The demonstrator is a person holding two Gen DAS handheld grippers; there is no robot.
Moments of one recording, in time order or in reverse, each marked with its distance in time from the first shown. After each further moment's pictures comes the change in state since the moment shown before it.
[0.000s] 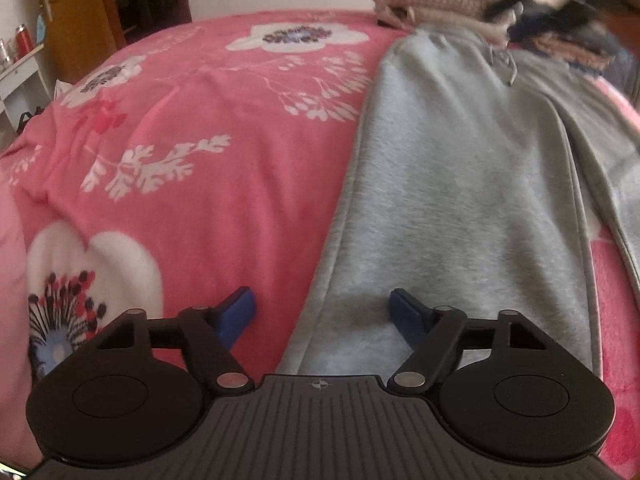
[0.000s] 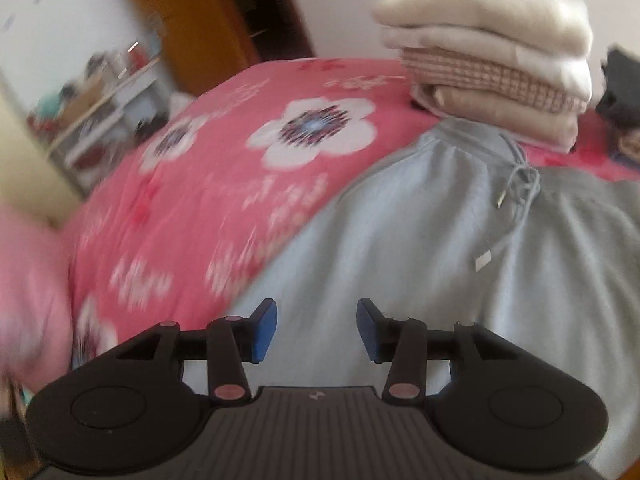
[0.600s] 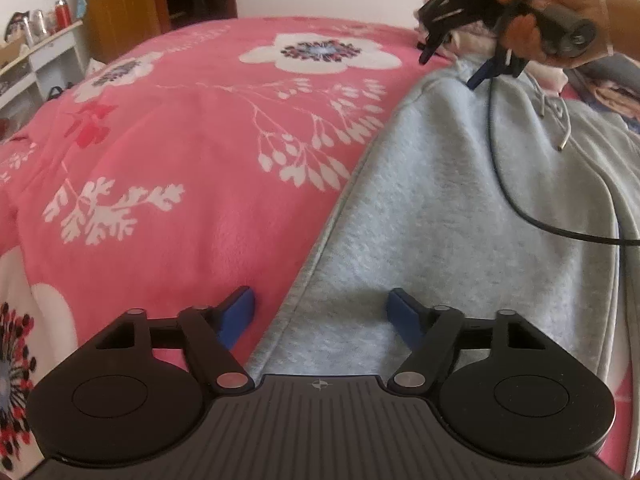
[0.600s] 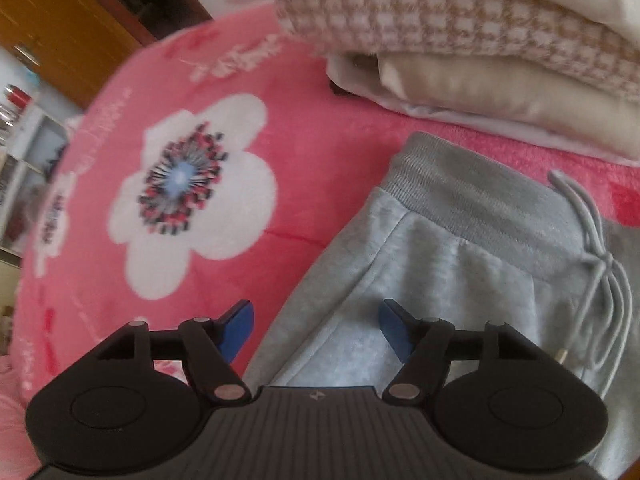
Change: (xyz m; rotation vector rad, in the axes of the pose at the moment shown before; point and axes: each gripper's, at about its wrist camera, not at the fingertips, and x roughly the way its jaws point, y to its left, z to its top) left arm 0.050 -0.043 0.055 -0.157 -0.049 0.102; right arm 0.184 -0.072 0.144 0.248 0.225 -0.133
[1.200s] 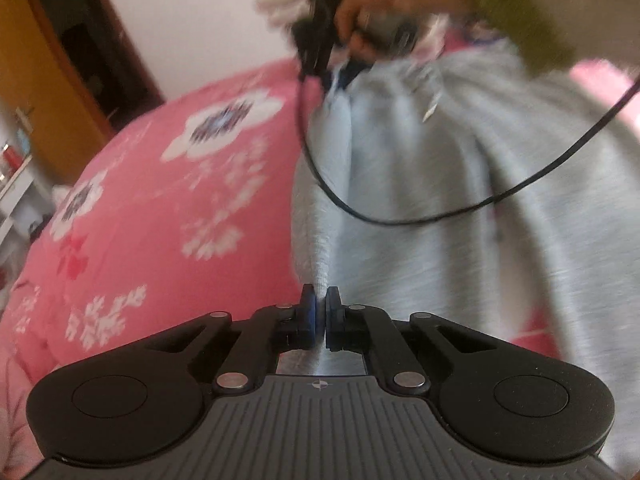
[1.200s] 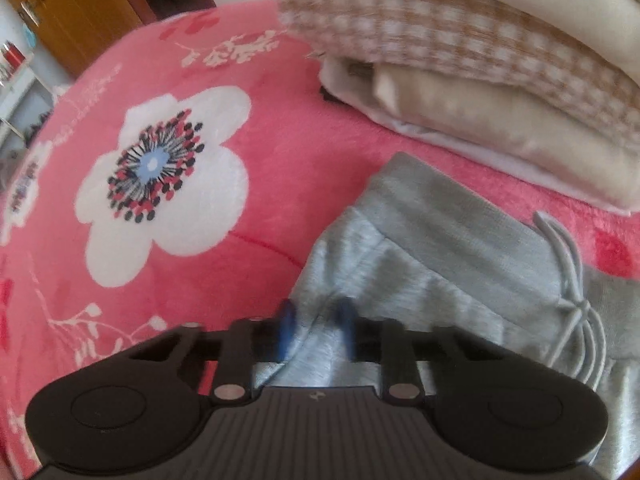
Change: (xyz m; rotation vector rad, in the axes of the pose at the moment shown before) left arm -0.077 -0.097 -0.009 0.380 -0.084 -0.023; right arm -0.002 -0.014 0.000 -0.106 -0.035 -0.047
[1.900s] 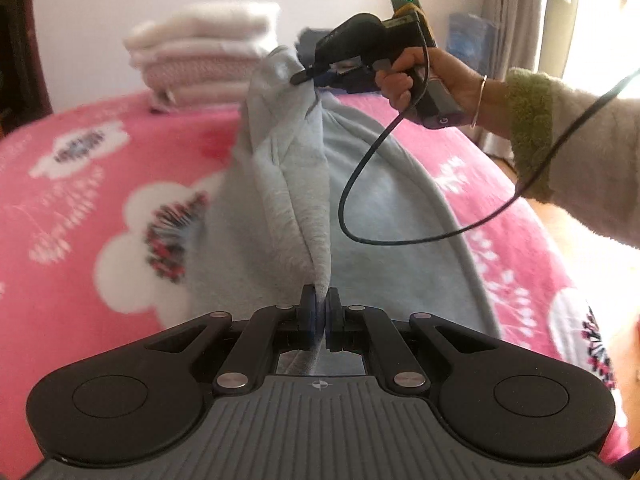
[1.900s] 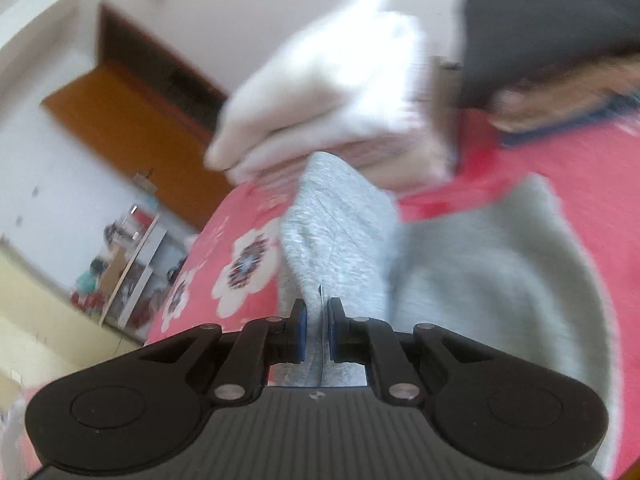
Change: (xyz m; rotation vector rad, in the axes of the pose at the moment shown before) left arm -0.055 -0.091 -0.002 -0.044 -0.074 -0.406; right arm -0.164 -0.225 -0.147 0.276 -0.368 0.469
